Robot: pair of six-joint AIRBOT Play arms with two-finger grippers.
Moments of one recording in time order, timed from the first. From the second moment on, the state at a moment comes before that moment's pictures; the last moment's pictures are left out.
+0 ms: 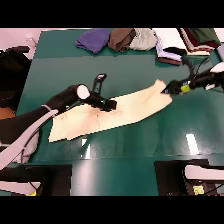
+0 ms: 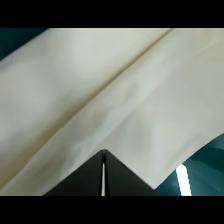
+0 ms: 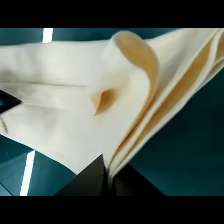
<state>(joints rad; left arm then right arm) -0.63 -1.58 1.23 0.99 -0.77 -1.59 -0.22 -1.39 1.24 -0.81 1.40 1.09</state>
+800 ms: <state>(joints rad) -0.54 -1.54 1.36 1.13 -0.82 -1.63 0.19 -1.16 1.47 -0.71 1.33 1.27</state>
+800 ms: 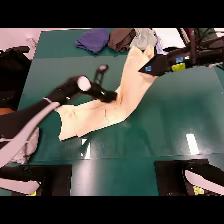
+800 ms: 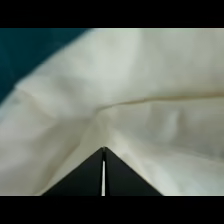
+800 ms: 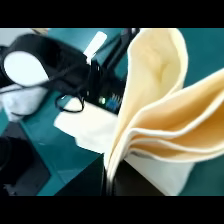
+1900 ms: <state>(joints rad) -0.03 -0.91 1.35 1.40 -1.09 -1.61 0.53 -1.45 1.33 -0.84 1.04 1.25</state>
